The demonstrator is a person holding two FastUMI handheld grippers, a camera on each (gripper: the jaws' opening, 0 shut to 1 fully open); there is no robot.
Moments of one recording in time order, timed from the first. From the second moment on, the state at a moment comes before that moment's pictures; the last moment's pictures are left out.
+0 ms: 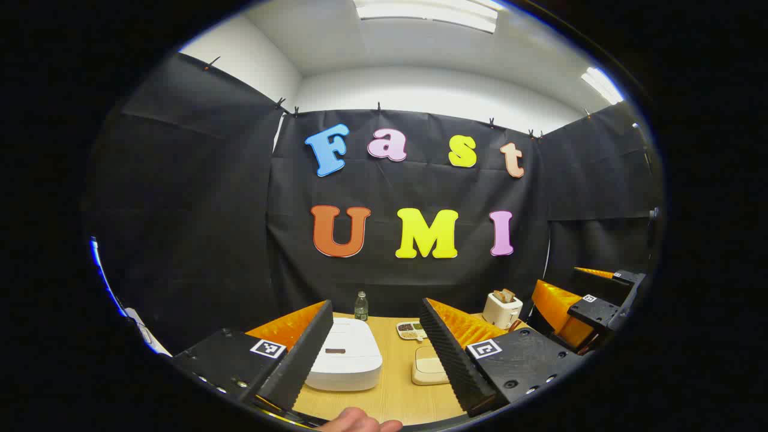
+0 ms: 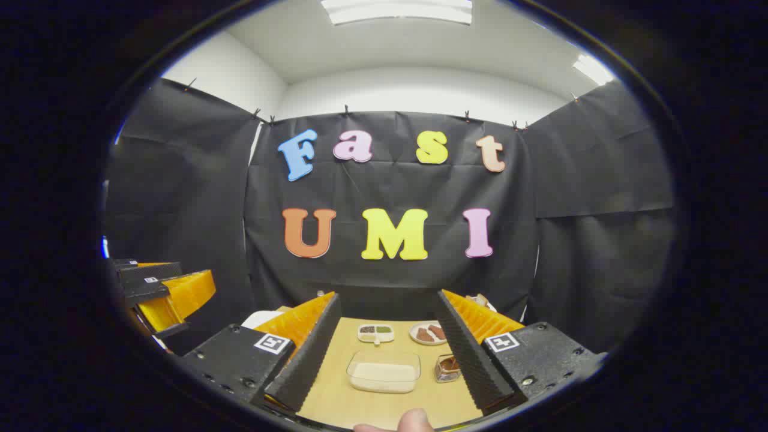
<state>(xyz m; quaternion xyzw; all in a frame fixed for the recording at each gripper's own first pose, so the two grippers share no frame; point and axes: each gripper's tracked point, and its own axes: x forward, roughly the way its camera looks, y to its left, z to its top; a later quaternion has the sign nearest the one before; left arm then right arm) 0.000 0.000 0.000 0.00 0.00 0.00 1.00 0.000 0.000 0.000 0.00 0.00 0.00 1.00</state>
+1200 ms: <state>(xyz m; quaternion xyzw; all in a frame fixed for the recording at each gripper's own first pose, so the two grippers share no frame) -0.001 0.032 -0.001 0.01 -0.01 0.05 1.00 0.021 0.013 0.003 0.00 0.00 0.01 1.00</state>
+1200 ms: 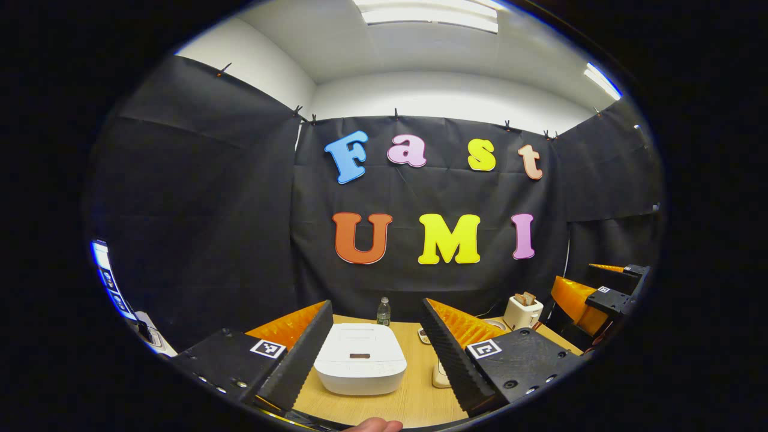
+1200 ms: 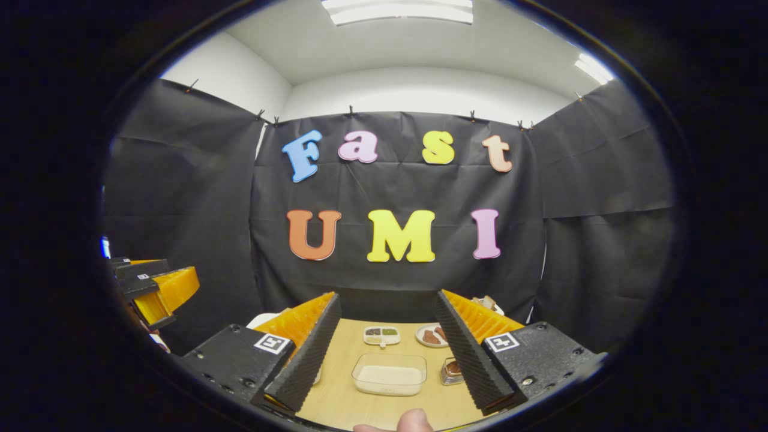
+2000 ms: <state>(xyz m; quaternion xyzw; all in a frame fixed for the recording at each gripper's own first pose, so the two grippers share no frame) 0.030 0.057 -0.041 0.01 0.06 0.10 0.99 0.086 0.003 -0.004 0.01 0.00 0.04 1.00</state>
